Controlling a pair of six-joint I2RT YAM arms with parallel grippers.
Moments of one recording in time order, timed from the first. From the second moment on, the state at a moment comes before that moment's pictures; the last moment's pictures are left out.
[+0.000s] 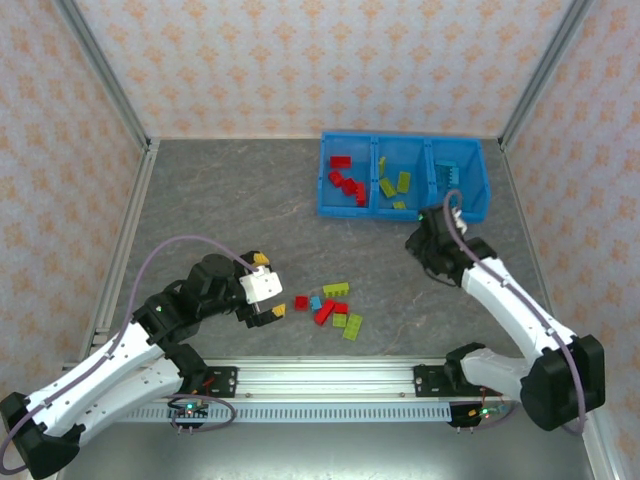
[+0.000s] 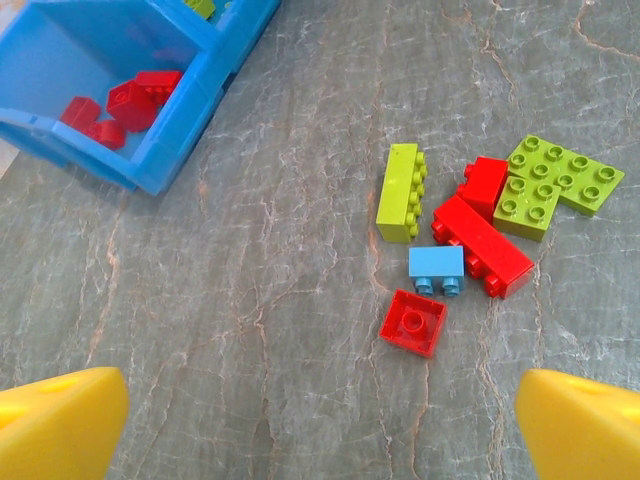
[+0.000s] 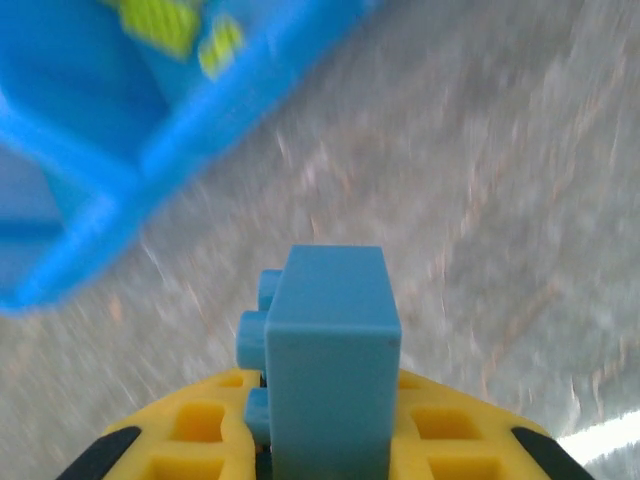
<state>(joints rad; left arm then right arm) -0.70 0.66 0.62 -0.58 0.11 0.52 0.30 1.14 0.87 -0.65 0.12 1.02</state>
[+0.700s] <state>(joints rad) -0.69 0.55 0.61 -0.57 0.08 0.51 -0.10 1.99 1.72 -0.70 0.01 0.74</state>
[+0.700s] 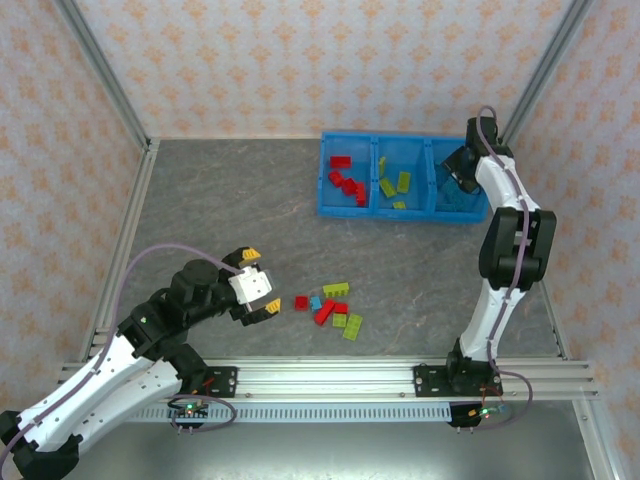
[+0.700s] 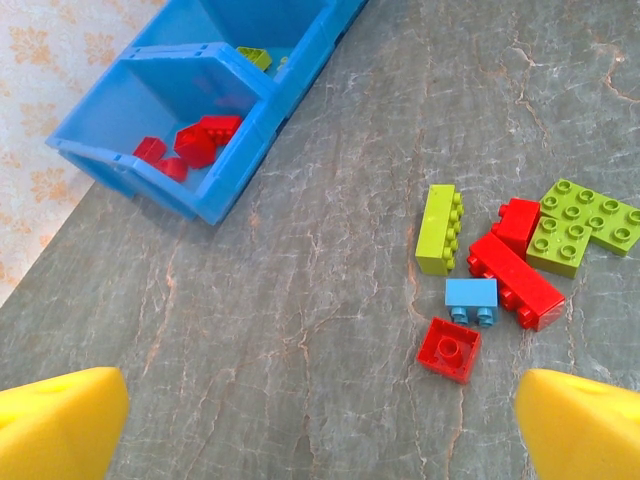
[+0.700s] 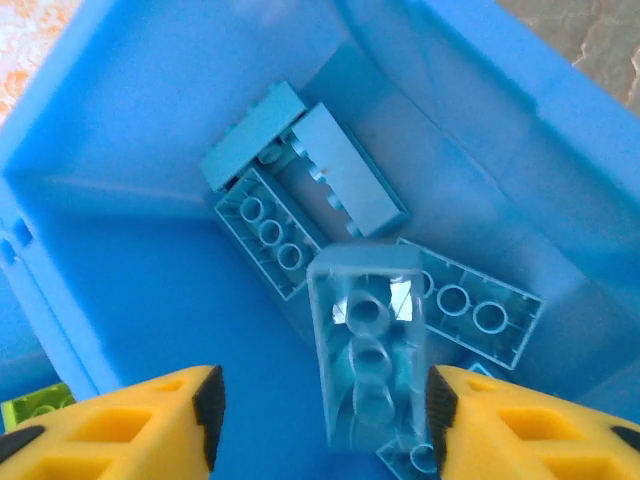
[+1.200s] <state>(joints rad) -0.65 0.75 0.85 -0.59 0.02 0.12 0.00 1.42 1.32 -0.78 -0.12 0.73</state>
